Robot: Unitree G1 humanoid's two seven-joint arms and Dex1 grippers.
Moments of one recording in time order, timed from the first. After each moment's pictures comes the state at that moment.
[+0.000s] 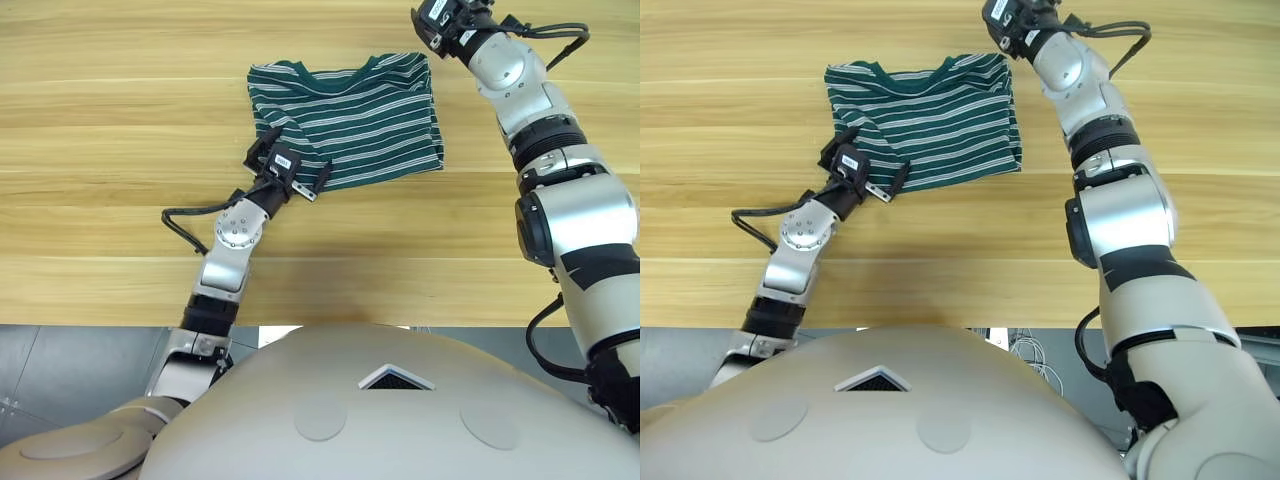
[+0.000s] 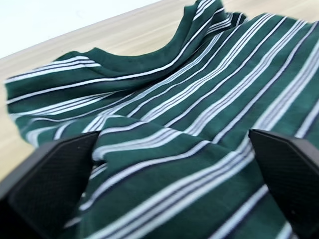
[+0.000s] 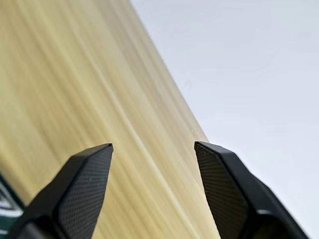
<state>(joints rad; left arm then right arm) 0.15 0.15 -0.26 -0.01 0.07 0.01 -0.28 -0.88 -0.32 0.26 1.13 -0.39 -0.45 0.19</state>
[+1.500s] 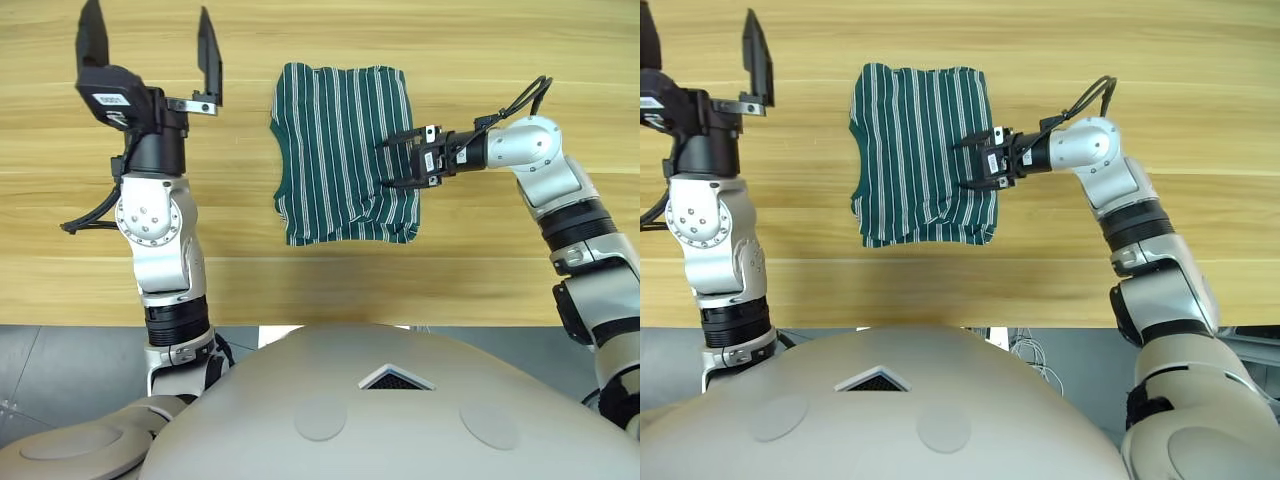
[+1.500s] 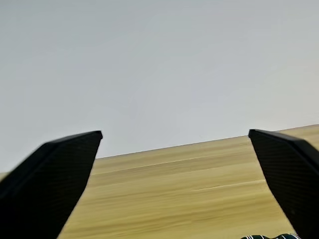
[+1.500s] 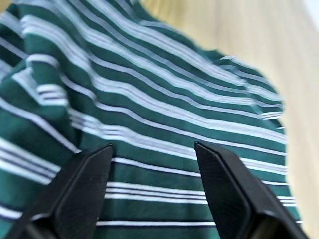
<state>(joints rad) 0.09 0.16 0.10 -0.36 -0.07 -0.14 -0.15 -0.44 -0.58 0.43 0.45 -0.05 -0.52 1.10</state>
